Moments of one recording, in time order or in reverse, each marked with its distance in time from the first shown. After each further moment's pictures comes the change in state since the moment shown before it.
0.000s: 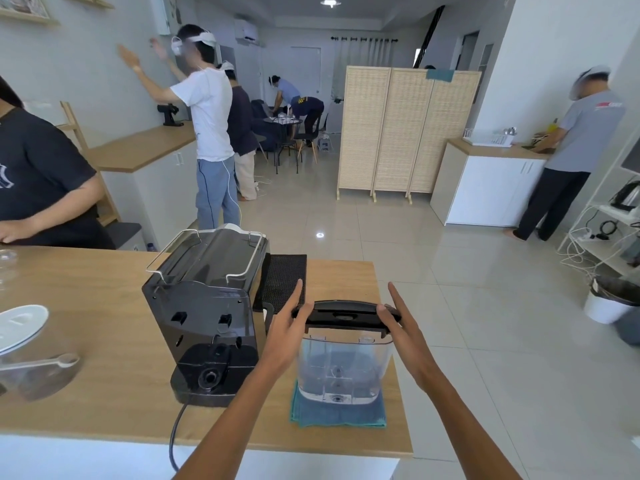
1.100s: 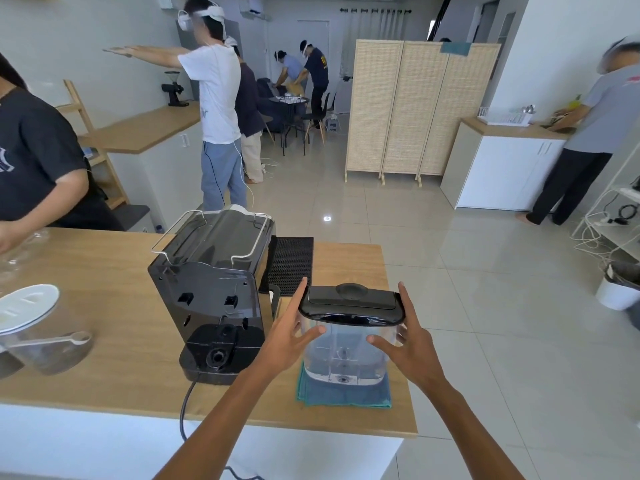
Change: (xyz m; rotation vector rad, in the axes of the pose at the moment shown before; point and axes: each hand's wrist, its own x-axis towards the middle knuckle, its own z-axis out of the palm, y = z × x) left_hand -0.015 -0.036 -0.016 0.245 -0.148 0.111; right_hand -0.013 0.045 0.007 -0.195 -0.013 -0.150
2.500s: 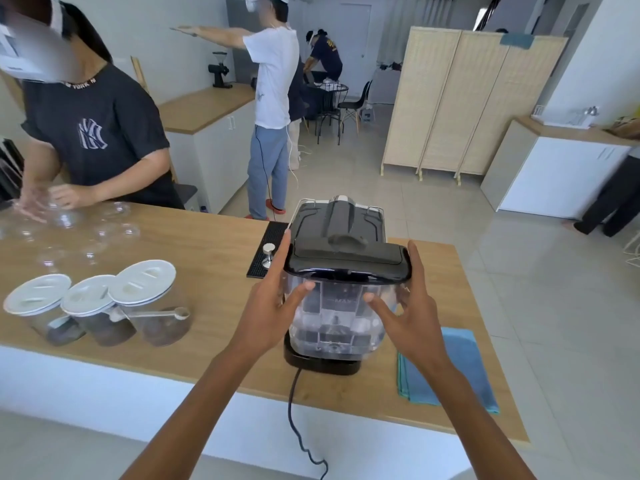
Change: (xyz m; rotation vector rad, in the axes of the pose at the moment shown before) left_hand -0.062 -0.025 -0.238 0.018 0.232 0.213; right_hand -0.006 -0.191 0.187 0.047 0.054 -0.216
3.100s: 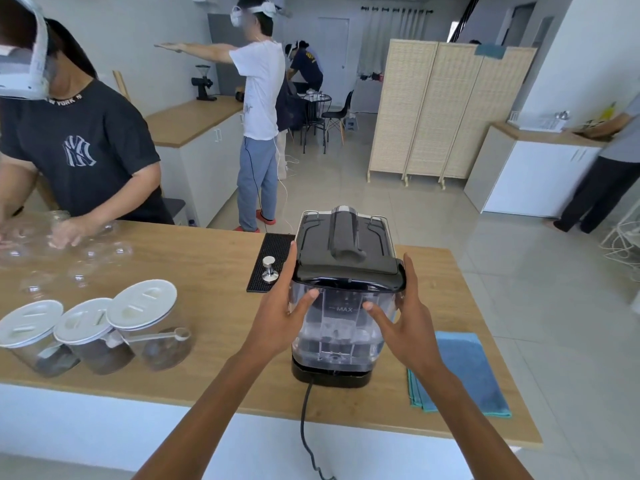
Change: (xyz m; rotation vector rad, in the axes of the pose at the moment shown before) left_hand 0.016 -0.004 -0.012 0.122 -0.024 -0.010; right_hand 0.008 0.014 0.033 -0.115 0.039 0.040
